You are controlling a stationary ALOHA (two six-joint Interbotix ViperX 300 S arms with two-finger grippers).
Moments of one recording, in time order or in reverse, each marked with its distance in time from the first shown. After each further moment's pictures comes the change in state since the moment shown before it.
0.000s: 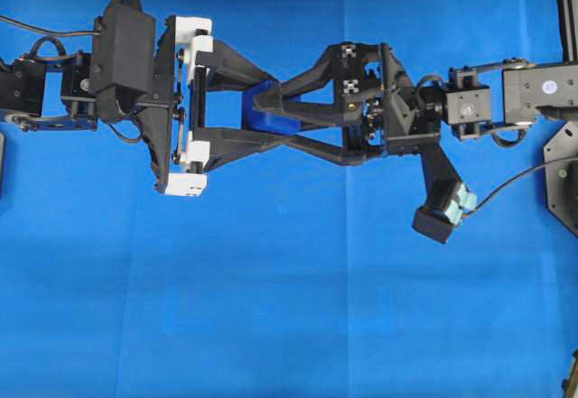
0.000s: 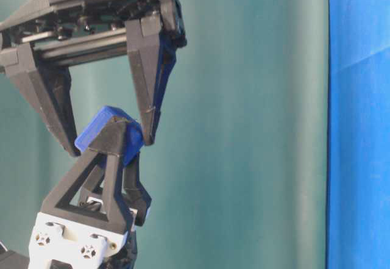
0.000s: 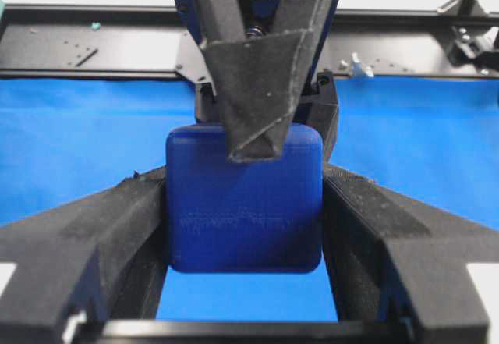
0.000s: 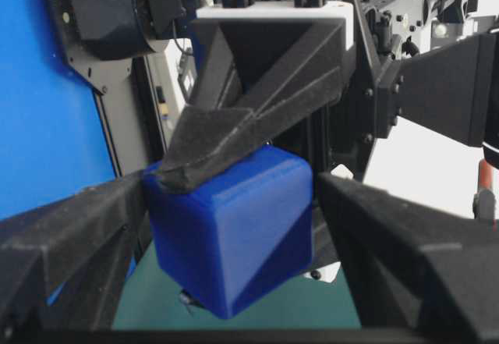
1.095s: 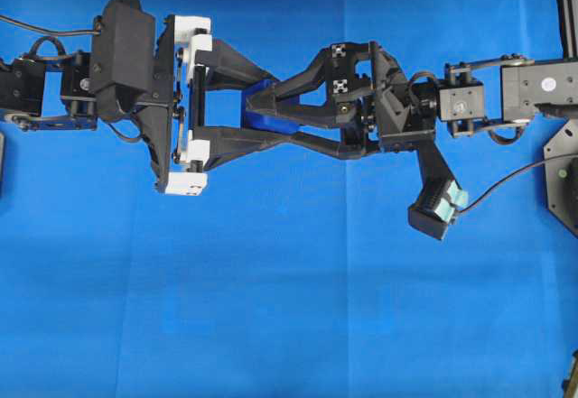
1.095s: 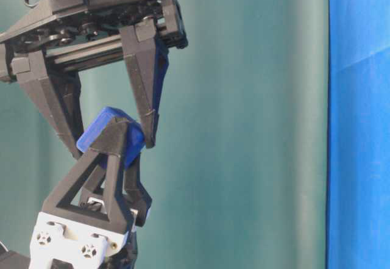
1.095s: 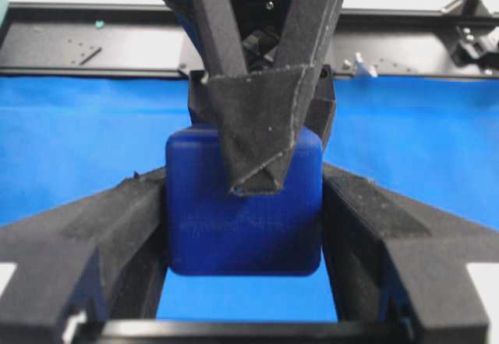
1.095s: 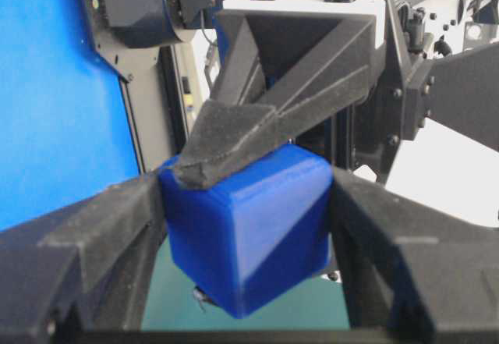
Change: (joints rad) left arm -0.002 -0.002 0.002 0.000 0.002 -0.002; right arm 0.000 0.002 -0.025 -0.014 0.100 -0.003
